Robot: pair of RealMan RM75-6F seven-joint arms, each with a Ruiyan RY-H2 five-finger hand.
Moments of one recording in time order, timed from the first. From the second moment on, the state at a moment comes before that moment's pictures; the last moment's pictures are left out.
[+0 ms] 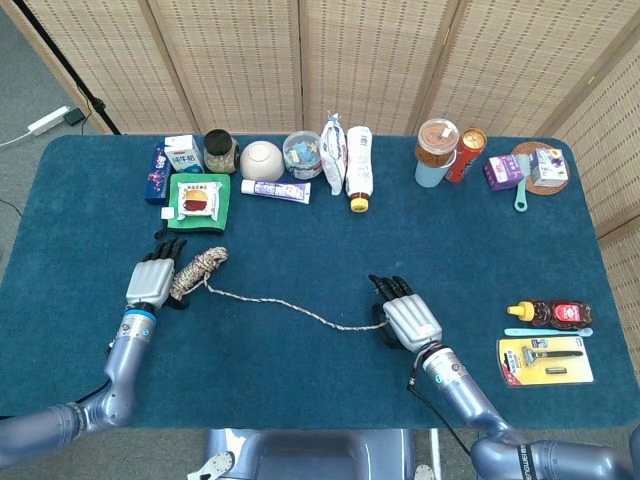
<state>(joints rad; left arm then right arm) -0.63 -1.59 -0.21 -1.37 0.76 0.99 0.46 0.61 -1.51 0.09 -1.63 -1.15 0.99 -0.34</state>
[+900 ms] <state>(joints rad) -0.65 -1.63 -0.21 -1.37 0.71 1.06 0.53 0.60 -1.51 0.09 -1.63 -1.16 1.00 -0.32</state>
